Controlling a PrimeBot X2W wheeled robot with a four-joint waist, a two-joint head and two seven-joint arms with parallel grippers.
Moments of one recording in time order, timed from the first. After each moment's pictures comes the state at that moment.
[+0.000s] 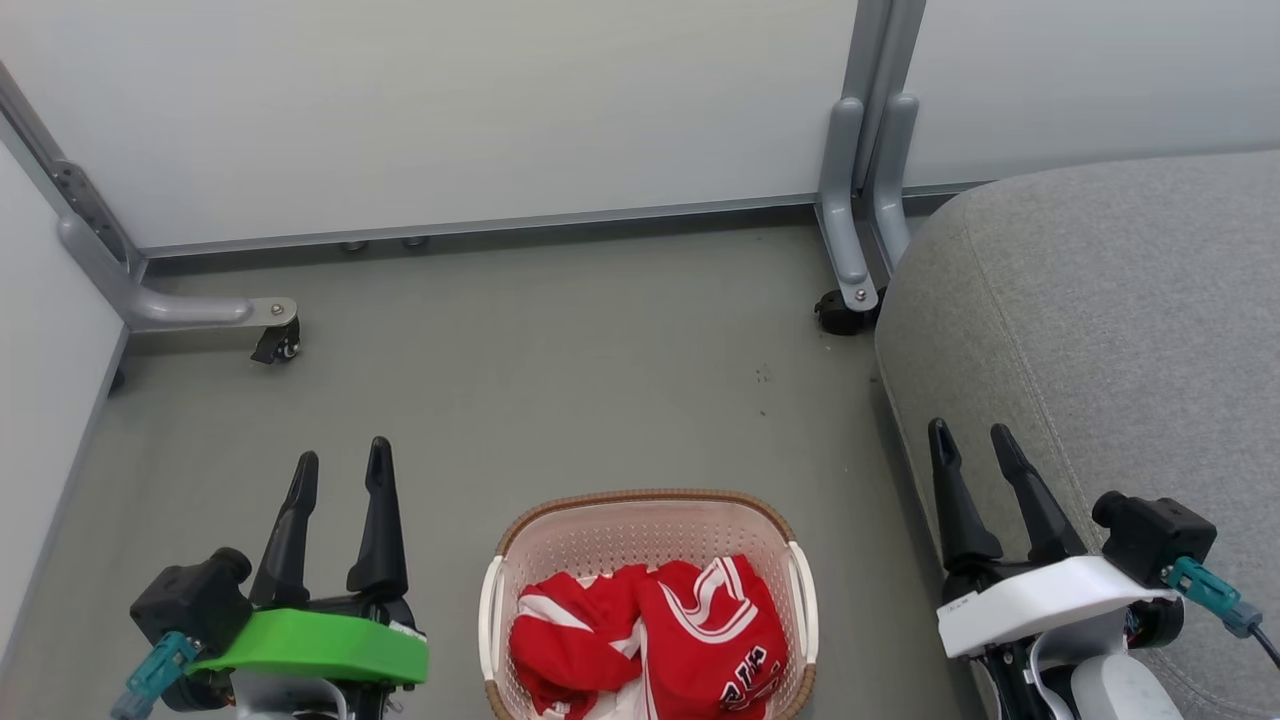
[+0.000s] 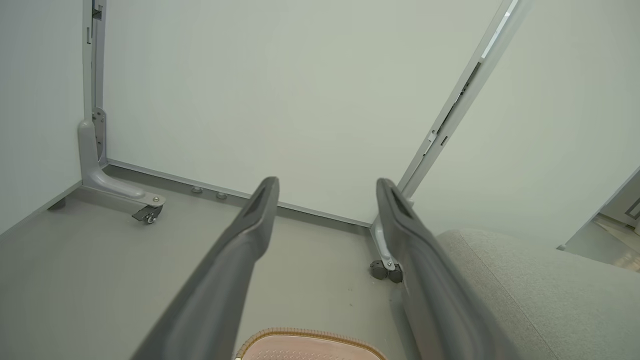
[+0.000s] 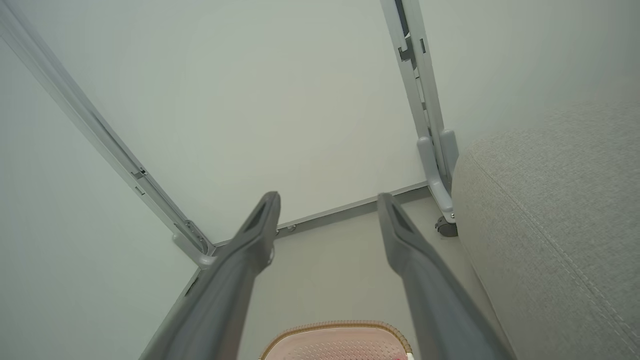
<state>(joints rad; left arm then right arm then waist) -0.01 0.04 -0.07 0.07 -0.49 -0.10 -0.17 -0.02 -0.04 0.08 0.10 0.45 0.13 -0.17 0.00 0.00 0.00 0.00</state>
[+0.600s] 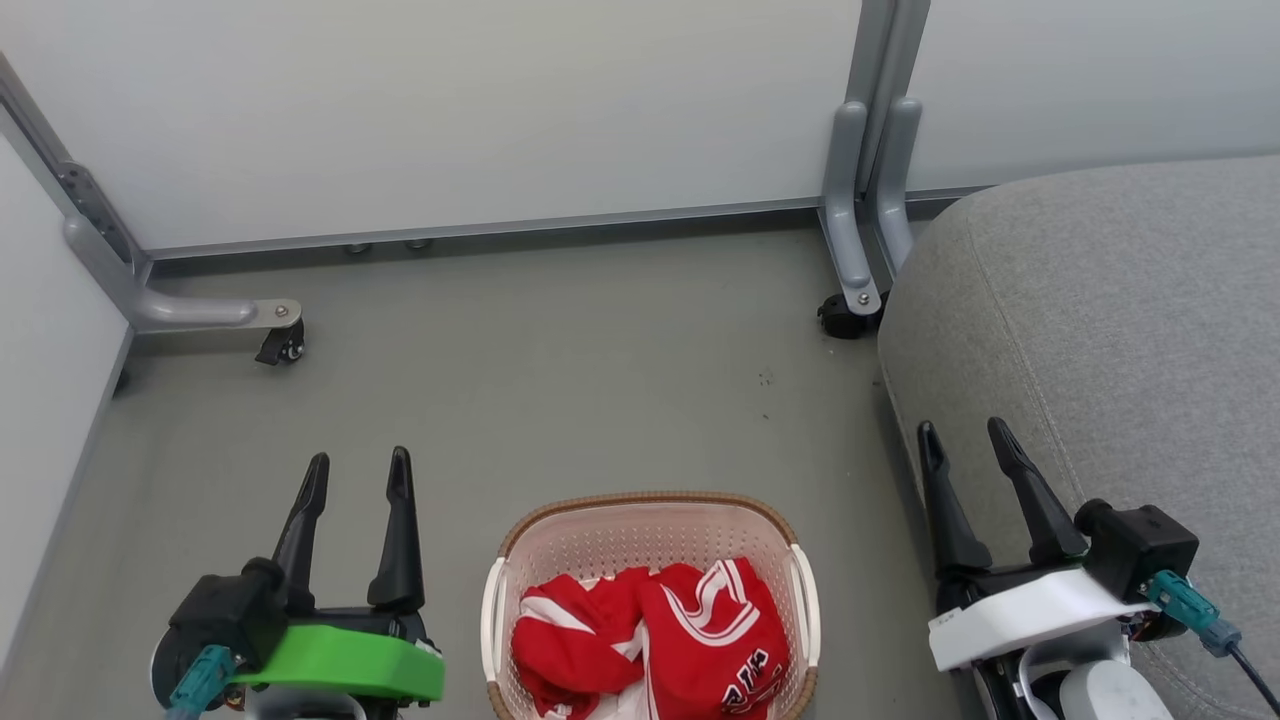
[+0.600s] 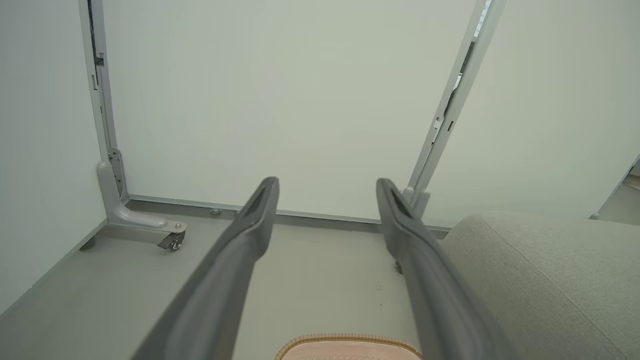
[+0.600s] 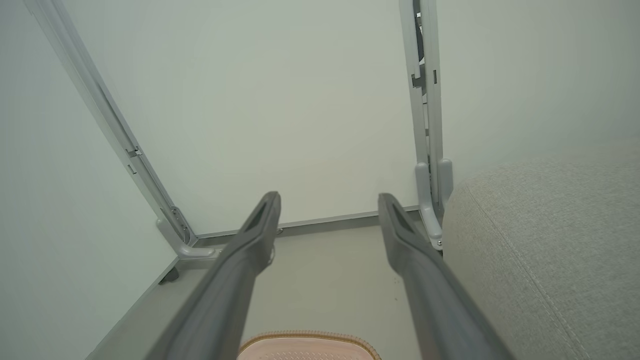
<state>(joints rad) 0.01 0.05 -0.09 0.06 -0.32 -0.09 -0.21 0.00 -0.05 0.09 0.07 0.29 0.13 -0.21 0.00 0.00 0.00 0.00</state>
